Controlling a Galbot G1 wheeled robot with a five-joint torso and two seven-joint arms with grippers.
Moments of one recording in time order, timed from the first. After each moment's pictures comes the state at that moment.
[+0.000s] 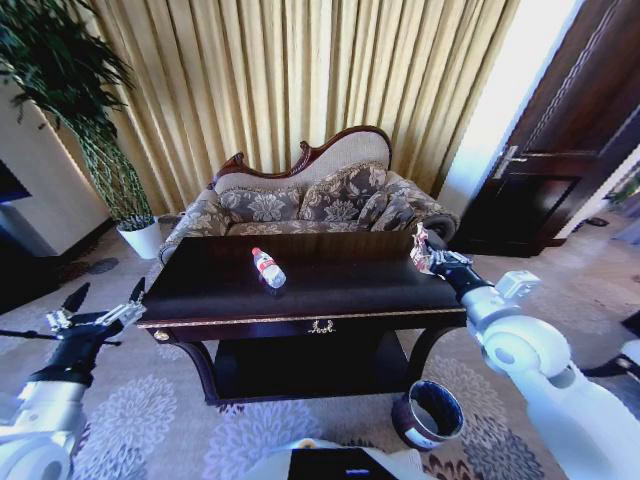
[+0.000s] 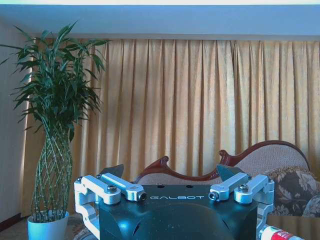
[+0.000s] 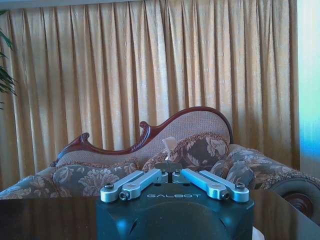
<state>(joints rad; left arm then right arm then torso) 1.77 -1.42 -1.26 -2.50 -0.64 0.25 0.20 -1.38 0.80 0.75 2.26 0.92 -0.32 0.29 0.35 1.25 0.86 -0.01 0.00</state>
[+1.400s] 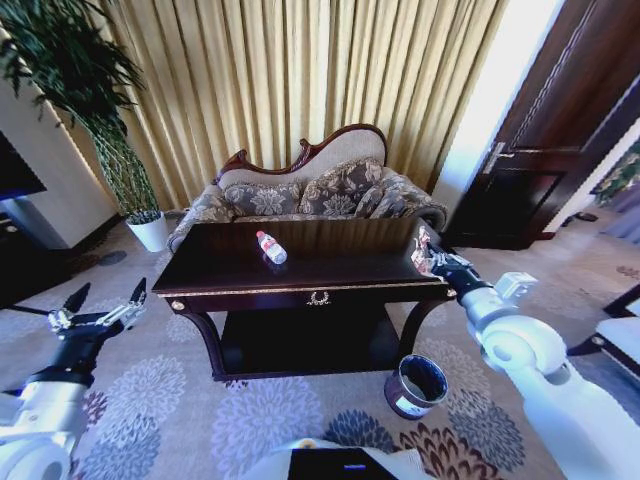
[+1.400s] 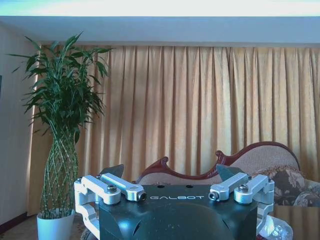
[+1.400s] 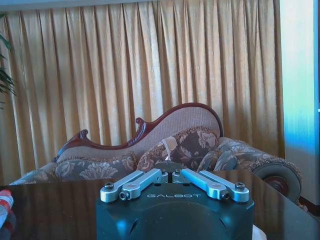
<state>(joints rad) 1.77 -1.41 -1.26 -2.50 -0.64 0.24 0.20 -1.37 0.81 0.74 2.22 0.92 -0.31 0.28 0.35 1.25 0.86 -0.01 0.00</state>
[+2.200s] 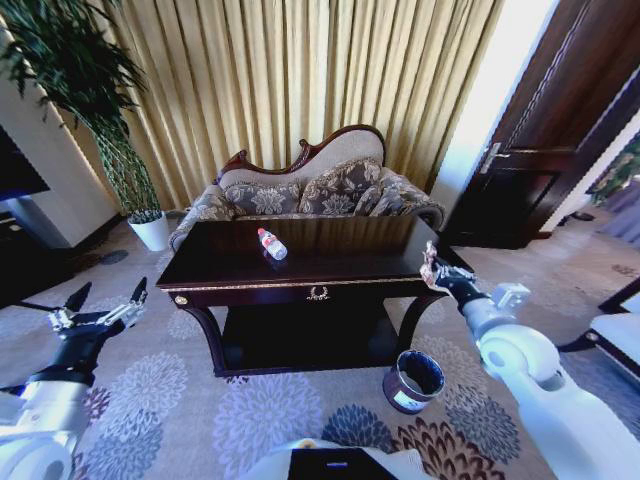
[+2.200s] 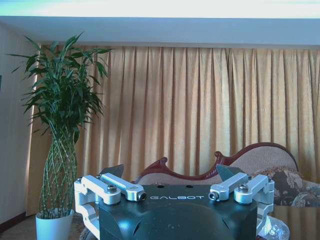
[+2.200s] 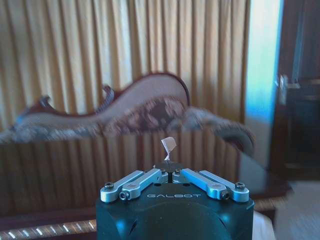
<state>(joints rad) 1.77 -1.42 -1.25 -2.50 -0.63 0.24 0.20 -1.44 0.87 0.74 2.12 0.82 -0.34 0.30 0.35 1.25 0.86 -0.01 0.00</state>
